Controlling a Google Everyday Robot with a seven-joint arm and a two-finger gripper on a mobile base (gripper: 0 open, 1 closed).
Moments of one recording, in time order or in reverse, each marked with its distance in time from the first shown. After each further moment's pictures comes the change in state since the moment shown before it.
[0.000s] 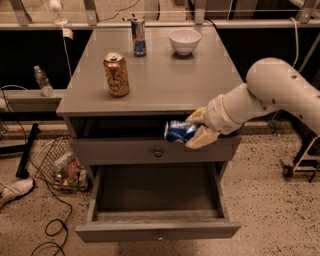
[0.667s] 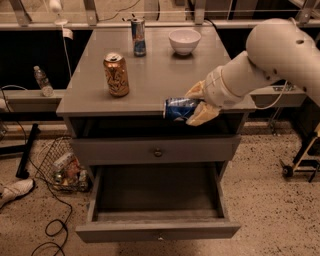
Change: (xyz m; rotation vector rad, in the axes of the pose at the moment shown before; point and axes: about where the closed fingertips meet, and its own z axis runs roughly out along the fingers) arm -0.041 -0.040 -0.046 0.076 0.074 -0.138
